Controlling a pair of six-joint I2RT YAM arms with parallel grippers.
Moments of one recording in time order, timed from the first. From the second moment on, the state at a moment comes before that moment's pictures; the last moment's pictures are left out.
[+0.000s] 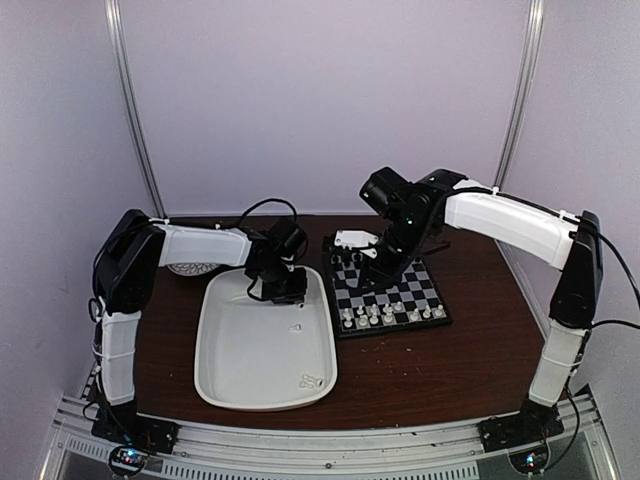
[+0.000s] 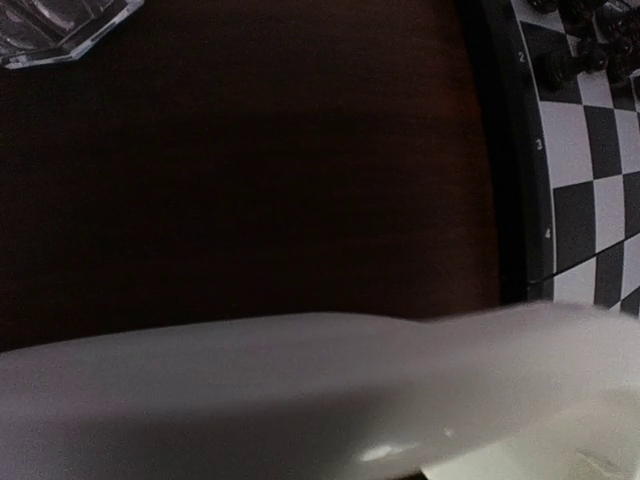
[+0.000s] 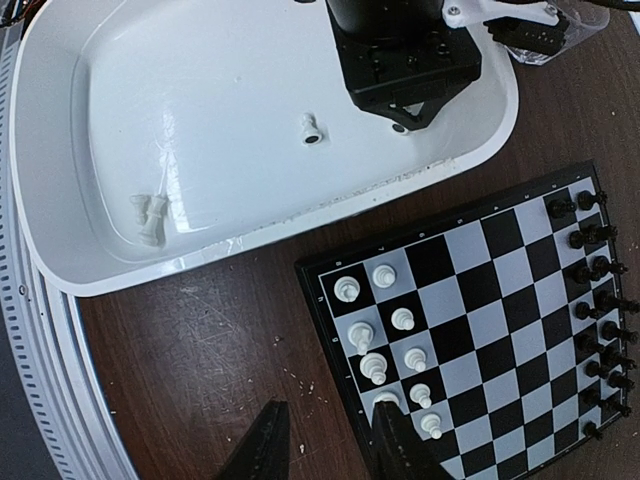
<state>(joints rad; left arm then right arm) -0.73 2.11 1.53 -0.53 0.04 -0.71 0.77 1.84 1.75 -1.08 -0.24 -0.54</state>
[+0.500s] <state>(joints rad) -0.73 2.12 1.53 -0.57 0.04 -0.67 0.77 1.84 1.74 -1.08 -0.24 -0.54</state>
